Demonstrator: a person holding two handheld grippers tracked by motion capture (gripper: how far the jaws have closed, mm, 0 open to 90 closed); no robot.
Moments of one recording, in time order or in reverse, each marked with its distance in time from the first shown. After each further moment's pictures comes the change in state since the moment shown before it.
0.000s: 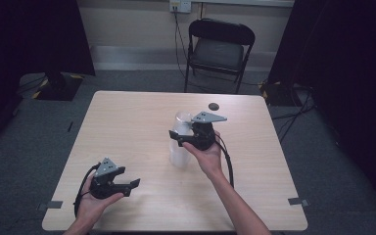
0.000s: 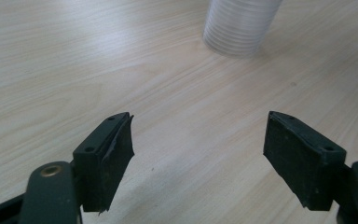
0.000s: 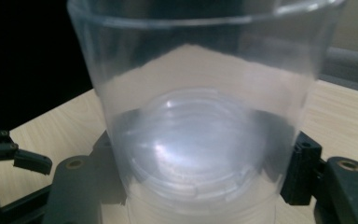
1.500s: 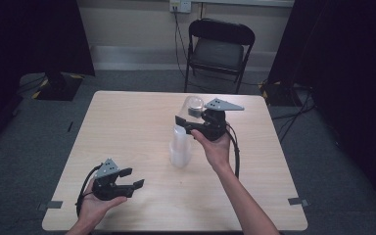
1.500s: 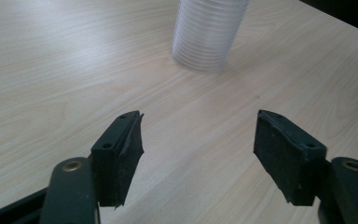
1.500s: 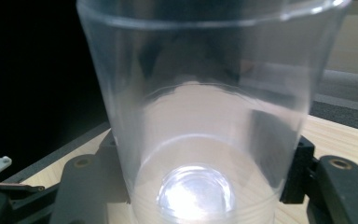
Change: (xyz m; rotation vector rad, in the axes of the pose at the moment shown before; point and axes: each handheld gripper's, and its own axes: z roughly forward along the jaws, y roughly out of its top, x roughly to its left) left arm -0.008 0.003 -0.001 -0.053 -0.100 0.002; right arm -0.001 0.042 -0.039 -0.107 0.019 0.058
